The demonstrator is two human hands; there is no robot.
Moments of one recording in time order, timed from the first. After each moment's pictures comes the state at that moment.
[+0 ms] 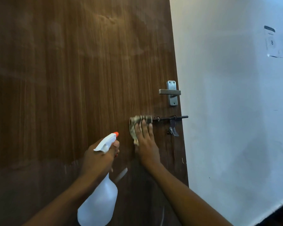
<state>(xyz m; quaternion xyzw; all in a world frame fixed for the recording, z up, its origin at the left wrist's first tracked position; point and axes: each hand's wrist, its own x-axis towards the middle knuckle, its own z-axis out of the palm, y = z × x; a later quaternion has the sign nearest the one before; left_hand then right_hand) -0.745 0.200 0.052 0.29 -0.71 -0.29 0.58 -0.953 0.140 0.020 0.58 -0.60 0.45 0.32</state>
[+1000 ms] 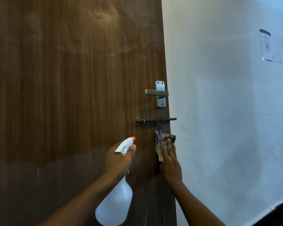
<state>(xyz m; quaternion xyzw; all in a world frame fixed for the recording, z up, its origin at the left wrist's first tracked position) -0.855 0.209 0.038 0.28 -0.70 -0.35 0.56 -1.099 0.177 -0.059 0.50 -0.67 0.46 0.29</state>
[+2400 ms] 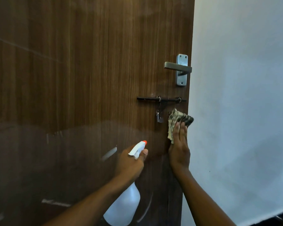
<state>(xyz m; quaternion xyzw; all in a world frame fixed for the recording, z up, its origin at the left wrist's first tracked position) -0.872 0.200 -0.028 0.34 -0.70 -0.39 0.49 -1.088 0.157 -0.062 0.45 -0.61 0.50 0.41</state>
